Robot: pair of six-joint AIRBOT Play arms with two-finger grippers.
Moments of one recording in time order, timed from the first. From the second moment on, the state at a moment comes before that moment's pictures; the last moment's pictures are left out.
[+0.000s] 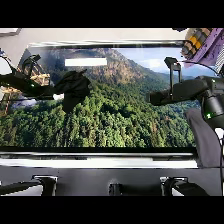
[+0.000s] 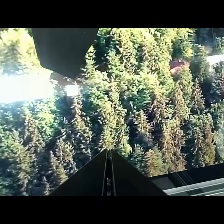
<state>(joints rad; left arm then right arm) -0.05 -1.41 1.61 1.36 -1.55 -1.54 0.16 -1.16 1.27 1.87 -1.18 -1.59</state>
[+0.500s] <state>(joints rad) -0.05 -1.45 1.61 1.36 -1.33 -1.60 0.16 -1.16 1.27 1.87 -1.18 -1.59</state>
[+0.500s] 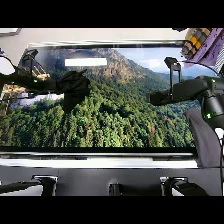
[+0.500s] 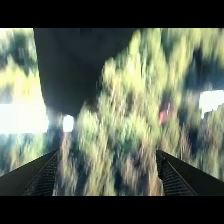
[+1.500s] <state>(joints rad) -0.08 -1.86 1.75 1.17 -1.02 -1.64 0.16 -1.14 1.27 1.89 -1.19 -1.47</state>
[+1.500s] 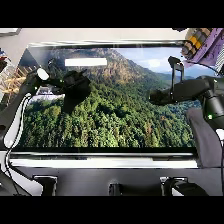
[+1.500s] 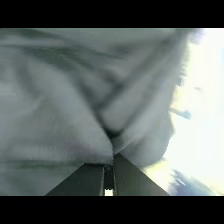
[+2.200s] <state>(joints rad) -0.71 -1.90 1.82 1.01 -1.19 -1.76 0.16 -0.82 1.27 1.62 -1.54 -1.45</state>
